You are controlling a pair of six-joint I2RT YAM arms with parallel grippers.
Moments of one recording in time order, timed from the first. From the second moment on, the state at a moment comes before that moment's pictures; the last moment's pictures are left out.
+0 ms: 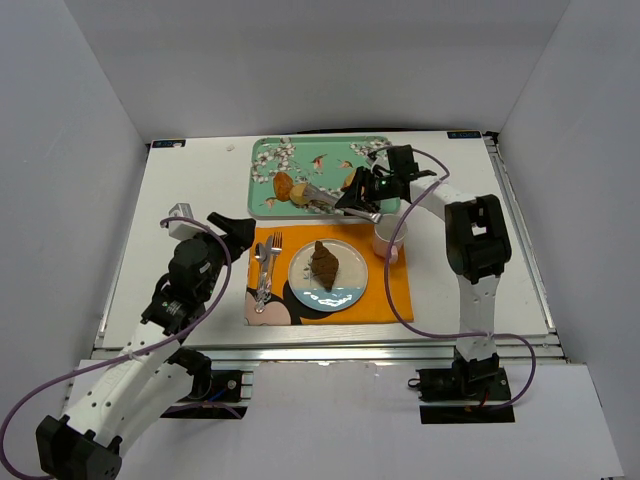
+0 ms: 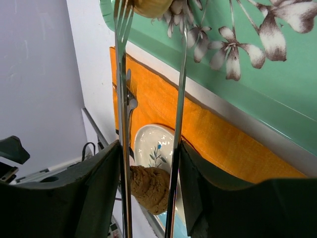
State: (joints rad) left arm -0.45 0.69 0.56 -0.05 -0.30 -0.86; right arm 0.31 2.14 1.57 -0.26 -0.83 0.61
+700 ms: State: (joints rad) left arm -0.45 0.70 0.59 -0.07 -0.31 -0.87; right arm 0.31 2.22 1.55 -0.06 -0.93 0.87
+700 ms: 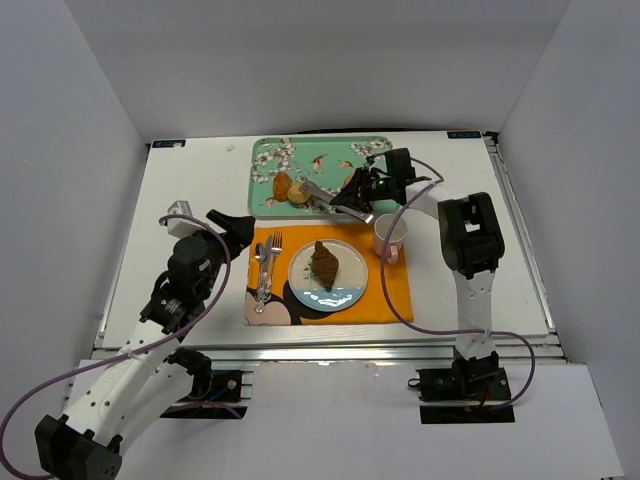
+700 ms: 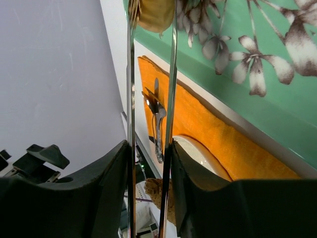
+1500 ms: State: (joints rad) left arm -0.45 0.68 0.59 -0.04 -0.31 -0.87; right arm 0.23 1.90 1.46 -0.27 -1.04 0.47
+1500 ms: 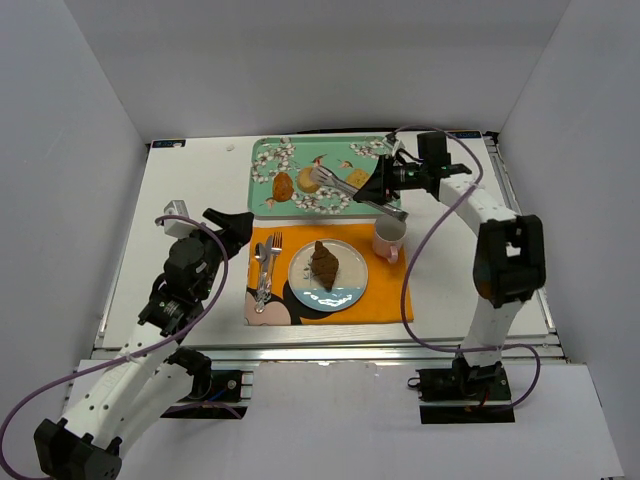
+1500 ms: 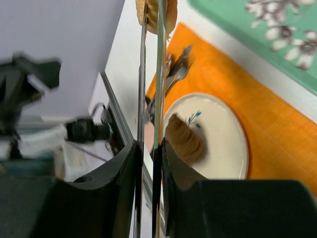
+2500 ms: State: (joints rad) left arm -0.45 0.56 0.47 0.01 -0.27 -0.87; right arm 0.33 1.44 1.09 -1.10 -0.80 -0.90
